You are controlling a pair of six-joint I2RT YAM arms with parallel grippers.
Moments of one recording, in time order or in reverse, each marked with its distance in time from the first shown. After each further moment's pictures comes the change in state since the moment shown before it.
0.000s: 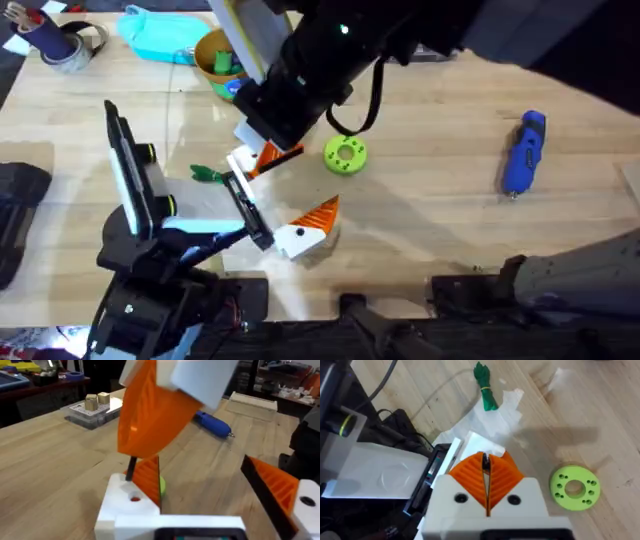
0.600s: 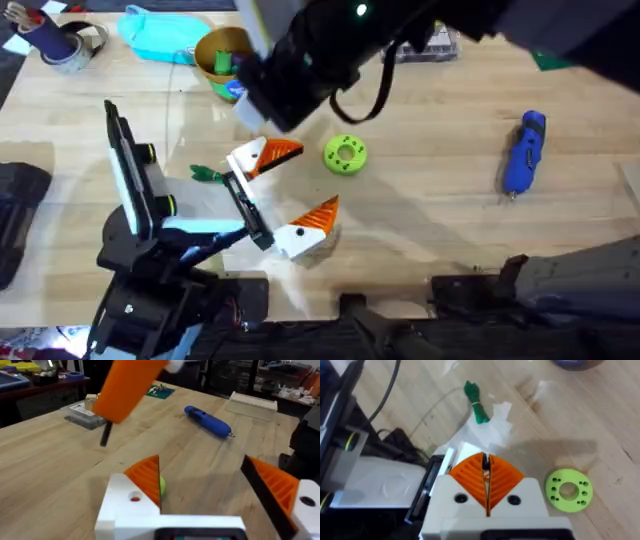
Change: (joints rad) left arm 0.000 0.000 0.000 0.000 0.000 0.000; right arm -0.025 -0.030 0.000 0.044 0.041 0.068
